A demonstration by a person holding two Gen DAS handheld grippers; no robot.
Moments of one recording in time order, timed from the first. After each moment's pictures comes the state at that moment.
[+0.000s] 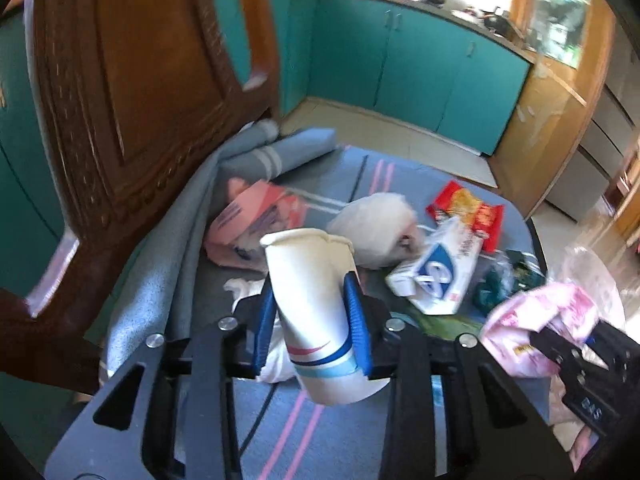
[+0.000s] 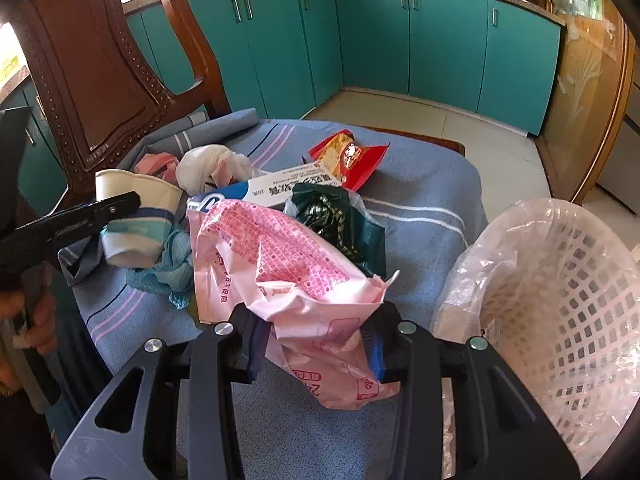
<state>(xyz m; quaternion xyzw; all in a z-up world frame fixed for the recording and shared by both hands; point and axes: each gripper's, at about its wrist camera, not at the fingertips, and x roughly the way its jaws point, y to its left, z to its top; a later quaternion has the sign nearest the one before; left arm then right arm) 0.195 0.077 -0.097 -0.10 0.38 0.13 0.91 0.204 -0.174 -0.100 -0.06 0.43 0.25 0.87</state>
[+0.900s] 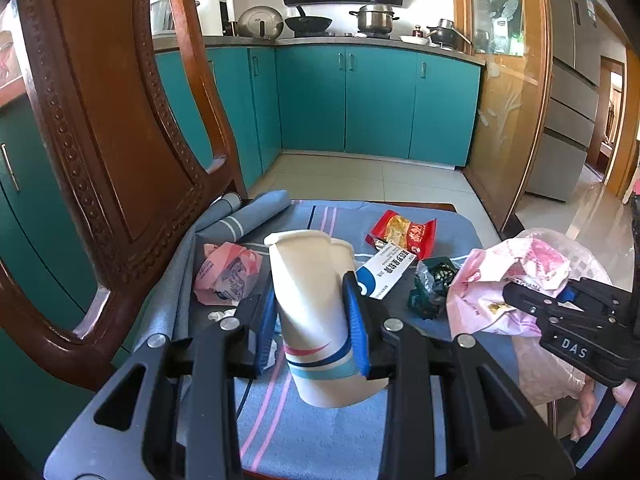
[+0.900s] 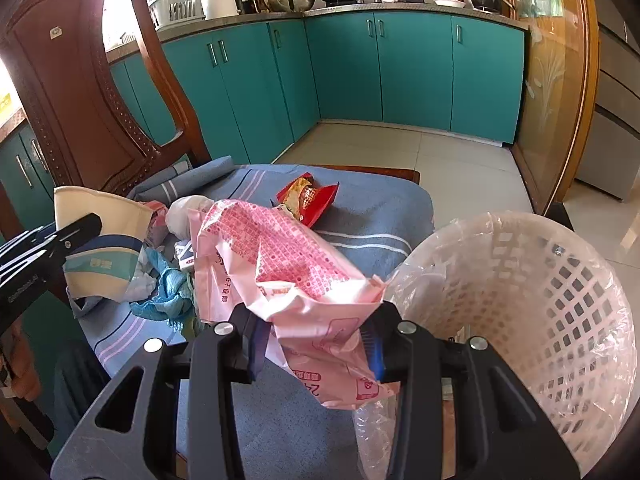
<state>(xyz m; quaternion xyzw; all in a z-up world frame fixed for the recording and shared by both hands) 0.148 0.021 -0.041 -0.02 0.31 0.10 0.94 0.195 -0.211 -0.073 -0.03 0.38 0.22 0.90</state>
